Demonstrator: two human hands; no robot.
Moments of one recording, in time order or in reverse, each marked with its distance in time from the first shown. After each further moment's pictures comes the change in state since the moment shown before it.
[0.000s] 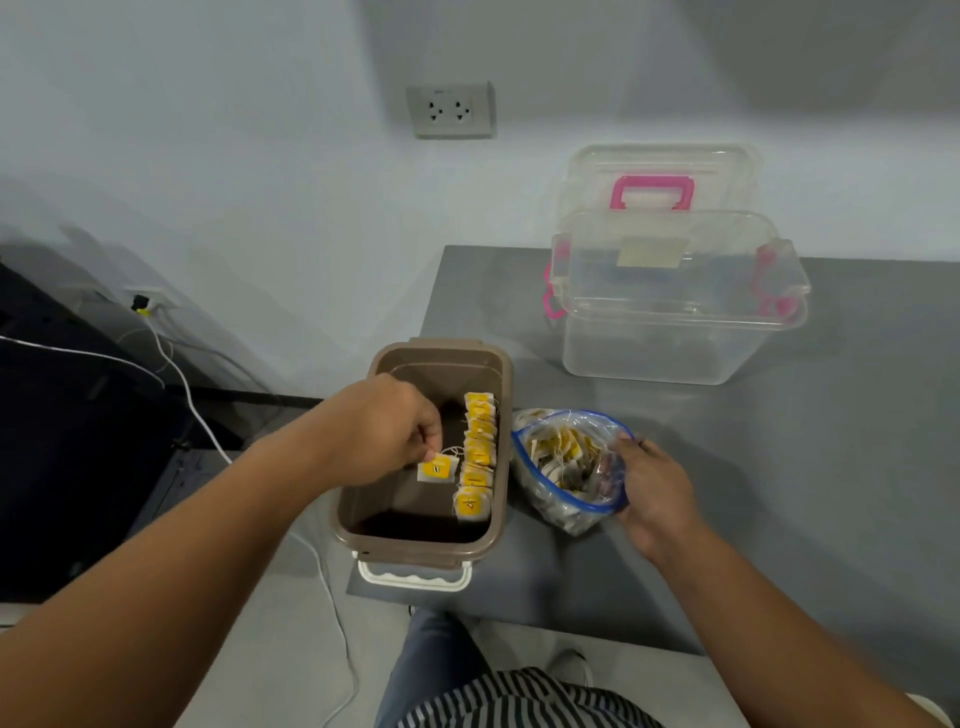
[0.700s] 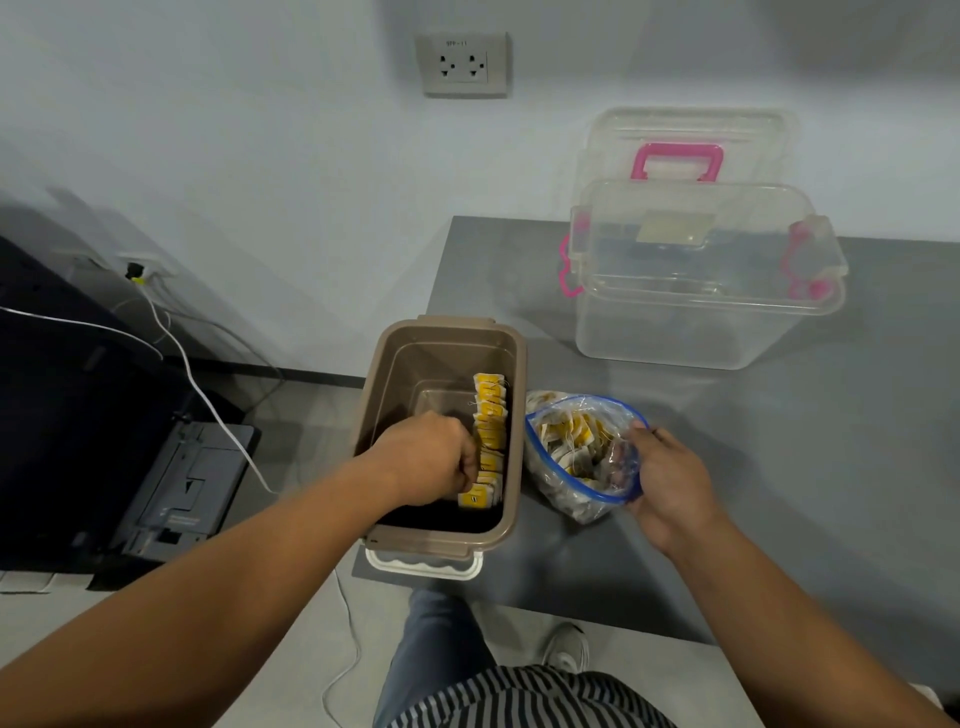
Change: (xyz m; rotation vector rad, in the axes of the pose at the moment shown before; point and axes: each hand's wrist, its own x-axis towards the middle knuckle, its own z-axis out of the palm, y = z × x) left_hand 0.030 0.002 0.066 -0.060 -0.183 -0.049; right_hand 0.002 0.002 0.000 -0.058 -0.024 0.025
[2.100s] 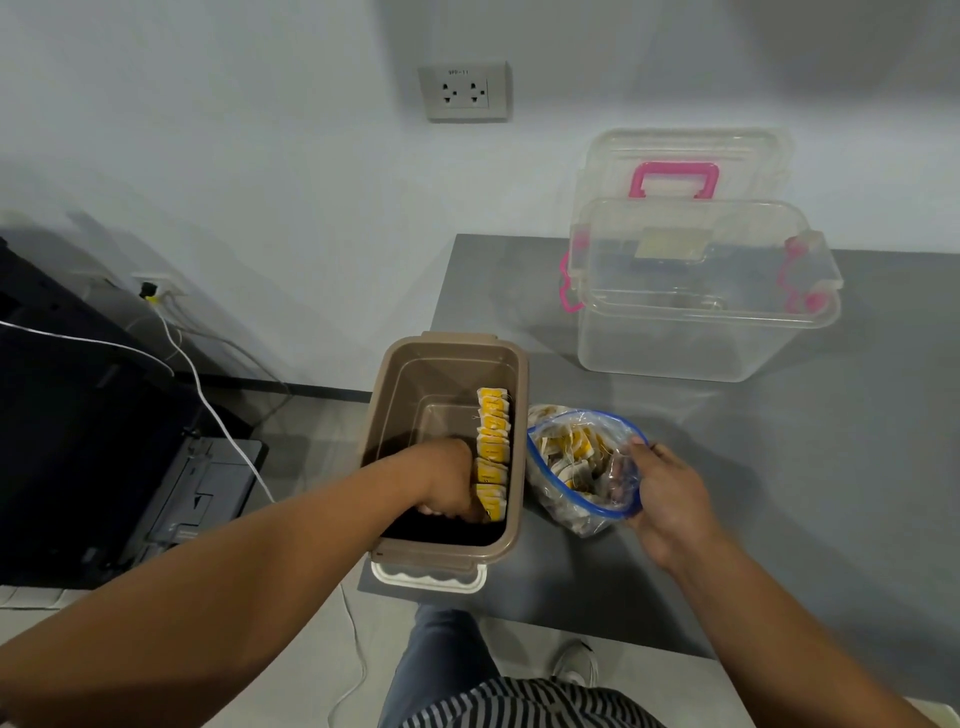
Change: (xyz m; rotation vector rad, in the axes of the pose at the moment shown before) left_hand 0.010 0.017 -0.004 0.017 -0.272 -0.183; right_hand -0.006 0.000 0.002 -0.015 0.021 -0.004
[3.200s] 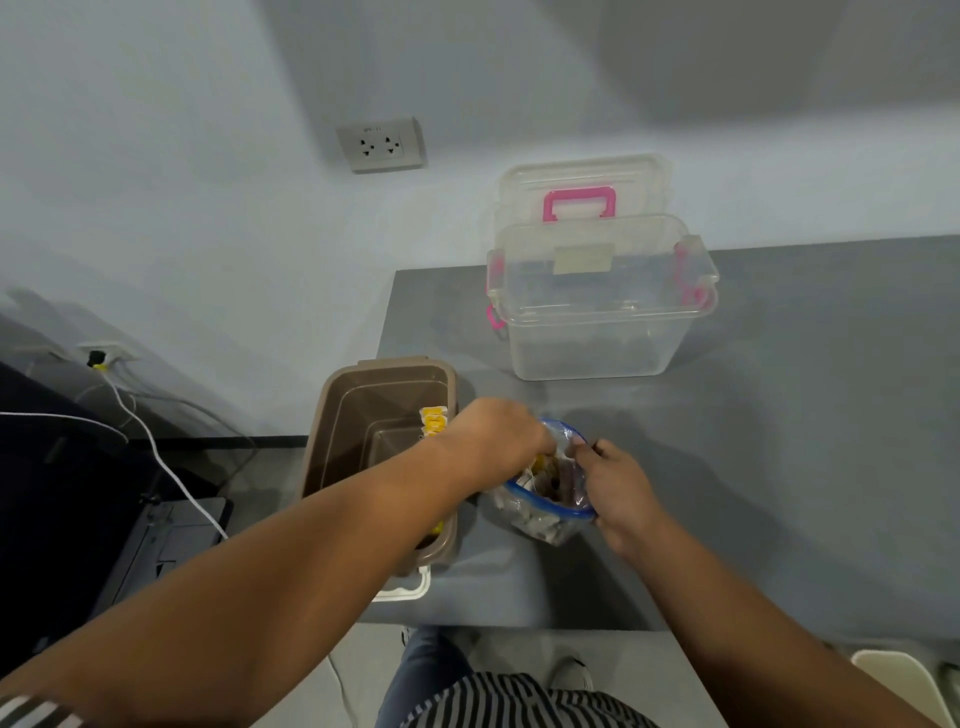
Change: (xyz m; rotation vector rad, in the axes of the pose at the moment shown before) left_hand 0.015 0.110 -0.021 0.770 0.507 0.503; right_hand 0.008 0.006 -0.030 -0.203 -0.008 -0.111
